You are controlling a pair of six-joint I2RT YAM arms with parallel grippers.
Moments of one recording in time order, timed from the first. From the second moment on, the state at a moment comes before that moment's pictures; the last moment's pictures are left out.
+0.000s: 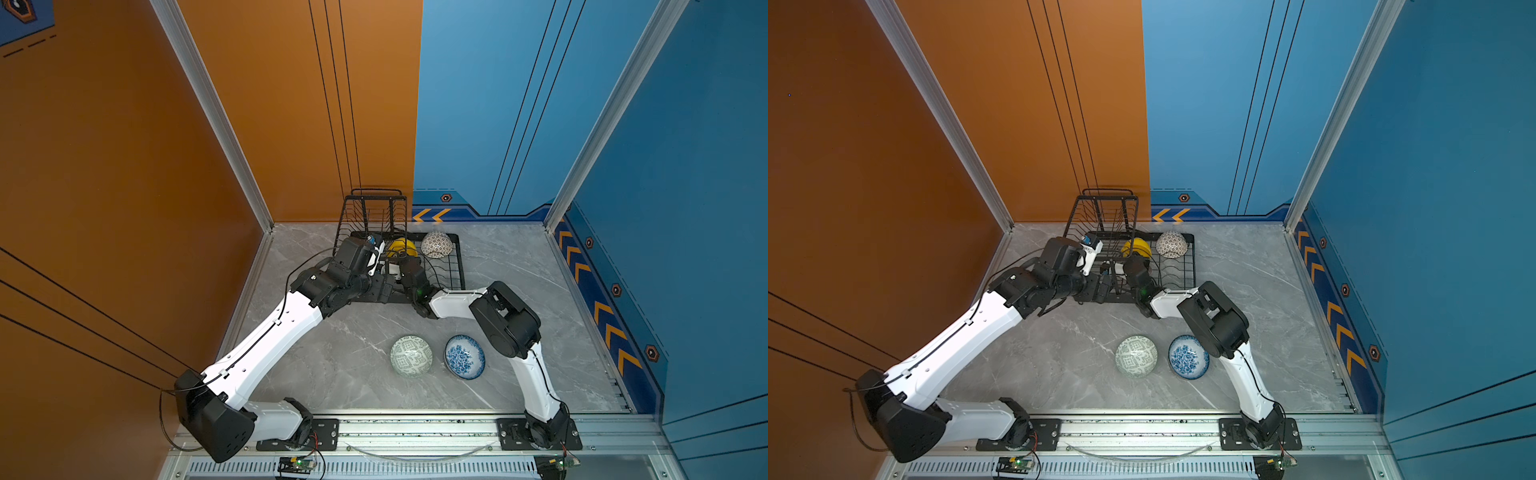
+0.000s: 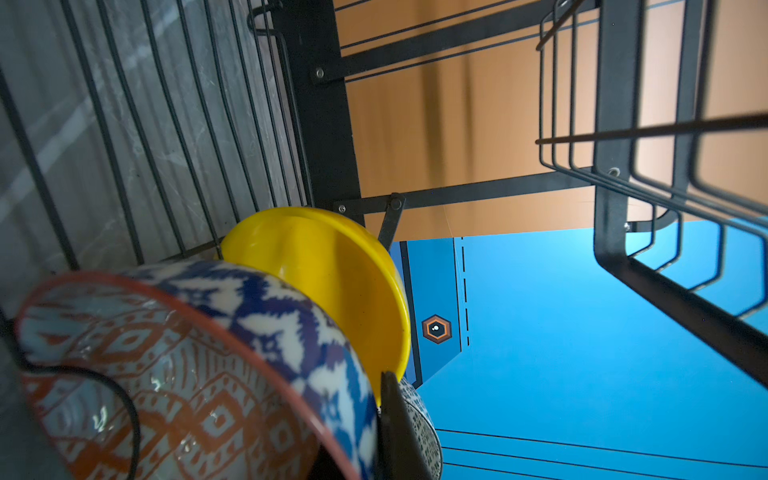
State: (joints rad) left arm -0.59 1.31 1.33 -0.79 -0.09 -0.16; right arm 0.73 2.21 1.36 0.63 0.56 -1.25
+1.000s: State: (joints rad) left arm -0.59 1.28 1.31 -0.79 -0.09 -0.16; right arm 0.72 2.15 1.36 0.52 0.57 -1.21
